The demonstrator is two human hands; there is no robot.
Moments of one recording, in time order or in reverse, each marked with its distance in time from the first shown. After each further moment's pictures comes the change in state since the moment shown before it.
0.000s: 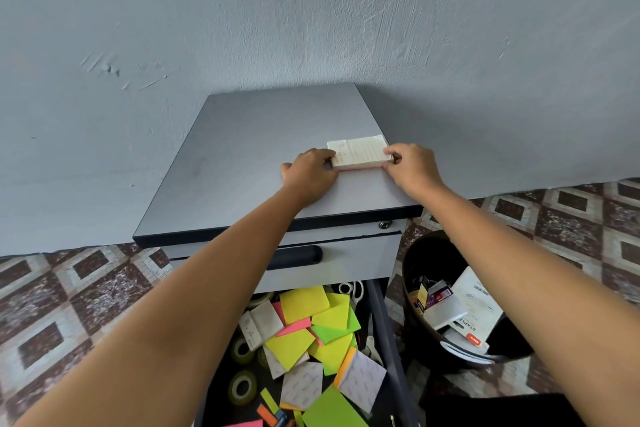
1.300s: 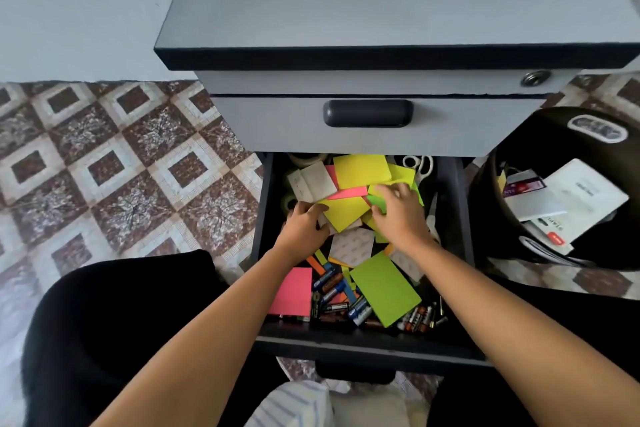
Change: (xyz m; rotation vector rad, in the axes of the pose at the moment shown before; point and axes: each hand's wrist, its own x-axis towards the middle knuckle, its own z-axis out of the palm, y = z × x) left_hand -0.228 -0.190 0.155 -0.086 -0.491 -0.439; right_hand -0.208 0.046 0.224 -0.179 -0.574 0.006
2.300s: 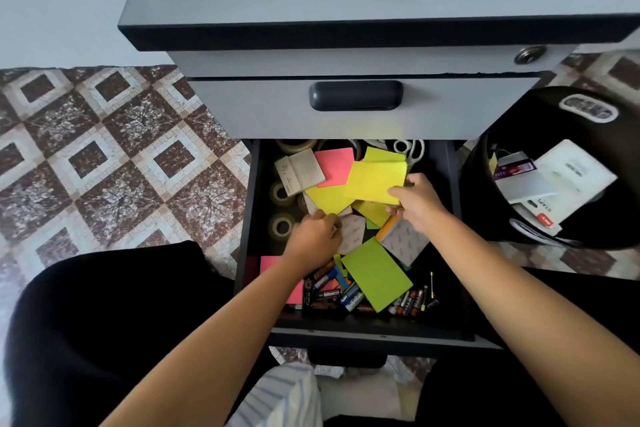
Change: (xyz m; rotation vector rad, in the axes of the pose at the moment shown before) left_hand -0.017 0.022 0.031 0.124 -0.047 0.116; right_hand 0.009 0.020 -0.023 1.045 -0.131 0.682
